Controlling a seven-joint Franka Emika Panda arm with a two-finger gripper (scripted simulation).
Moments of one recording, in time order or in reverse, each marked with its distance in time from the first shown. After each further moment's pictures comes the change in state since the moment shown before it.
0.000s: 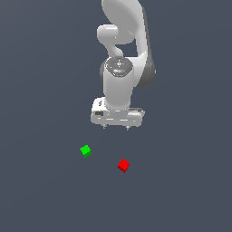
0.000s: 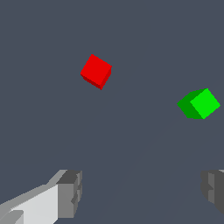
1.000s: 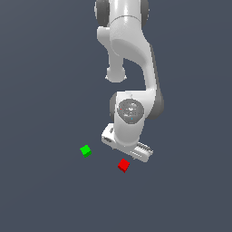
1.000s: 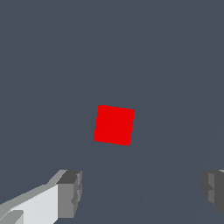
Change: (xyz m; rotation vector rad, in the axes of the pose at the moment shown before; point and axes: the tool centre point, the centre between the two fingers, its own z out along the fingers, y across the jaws) arm 0.083 -0.043 0.072 0.021 -0.003 0.391
